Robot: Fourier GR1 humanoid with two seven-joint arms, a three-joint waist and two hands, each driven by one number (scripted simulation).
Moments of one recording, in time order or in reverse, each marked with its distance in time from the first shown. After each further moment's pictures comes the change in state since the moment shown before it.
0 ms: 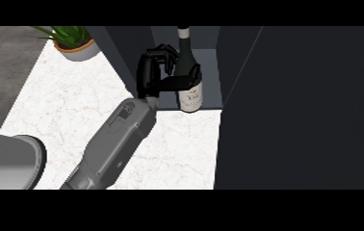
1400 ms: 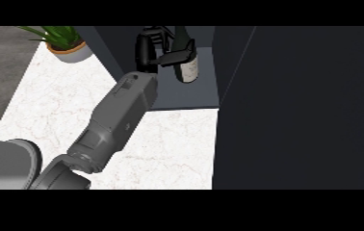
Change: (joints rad) left arm -0.340 -0.005 0.220 0.543 0.022 -0.028 -0.233; right arm 0.016 0.033 0.030 0.021 -0.009 0.025 -0.045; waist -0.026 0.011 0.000
